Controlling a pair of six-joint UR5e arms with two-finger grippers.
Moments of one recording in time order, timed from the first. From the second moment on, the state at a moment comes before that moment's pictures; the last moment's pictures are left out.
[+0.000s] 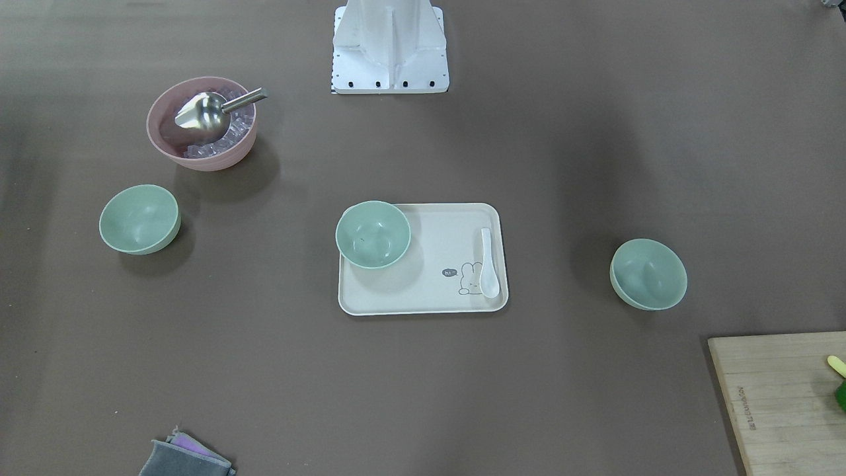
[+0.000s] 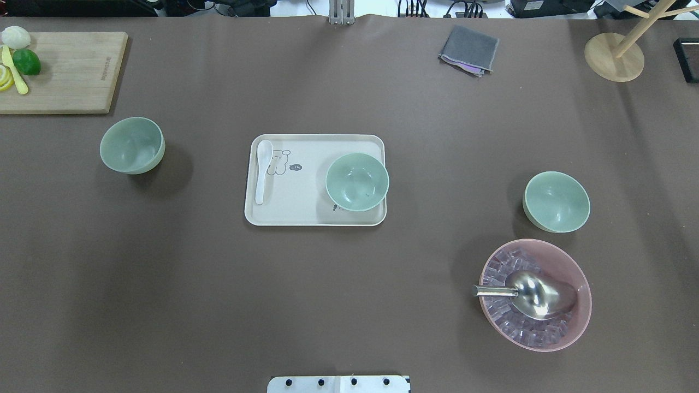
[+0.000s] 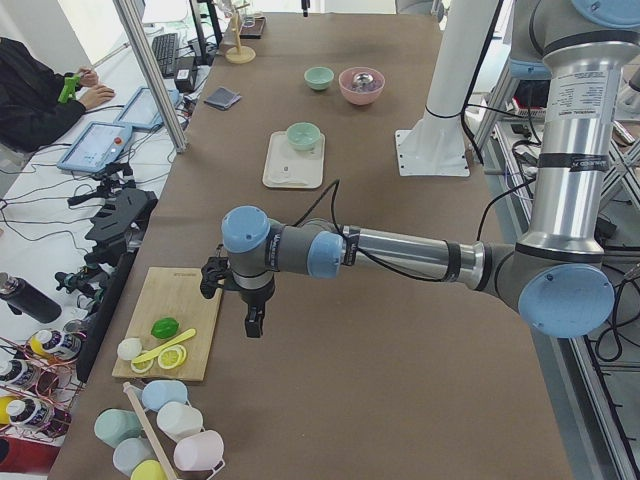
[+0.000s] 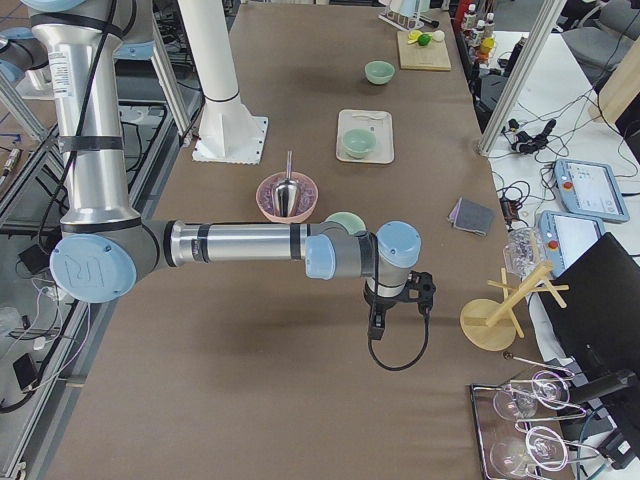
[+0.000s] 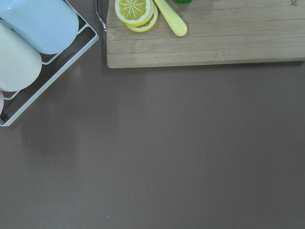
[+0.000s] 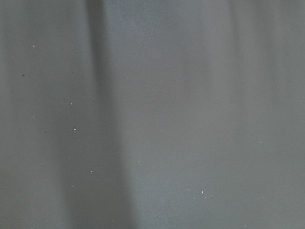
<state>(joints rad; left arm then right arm) -1.53 -1.61 -1.65 -1.57 -2.31 -0.10 1.50 -1.51 1.56 -1.56 2.32 0.18</state>
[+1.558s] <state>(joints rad) -1.53 -1.62 -1.66 -1.57 -2.31 -0.09 1.49 -1.50 1.57 -1.54 2.32 0.19</state>
